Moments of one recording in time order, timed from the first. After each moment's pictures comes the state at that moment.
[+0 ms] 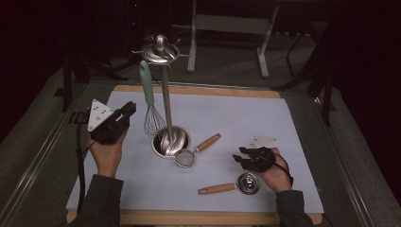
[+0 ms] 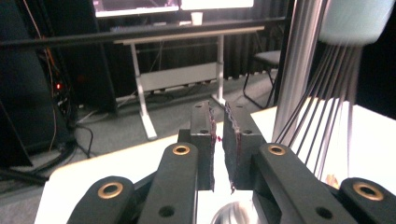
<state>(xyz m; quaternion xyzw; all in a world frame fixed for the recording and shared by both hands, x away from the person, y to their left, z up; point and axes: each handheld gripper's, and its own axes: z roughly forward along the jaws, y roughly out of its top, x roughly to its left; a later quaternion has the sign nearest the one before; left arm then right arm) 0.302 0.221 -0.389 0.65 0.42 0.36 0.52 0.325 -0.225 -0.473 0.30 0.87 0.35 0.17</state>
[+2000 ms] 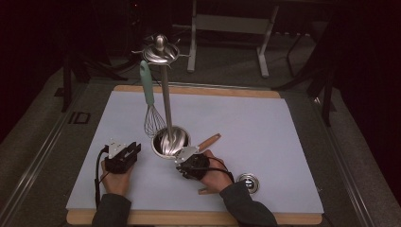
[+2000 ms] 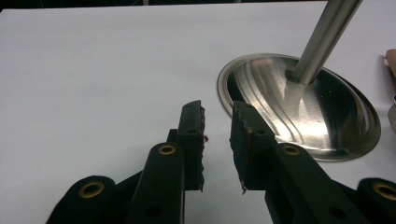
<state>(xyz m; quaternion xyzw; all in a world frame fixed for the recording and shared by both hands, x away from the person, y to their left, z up) 0.296 0.227 -0.538 0.68 0.52 0.28 0.44 0.312 -0.042 -0.505 0.13 0.93 0.30 0.14</state>
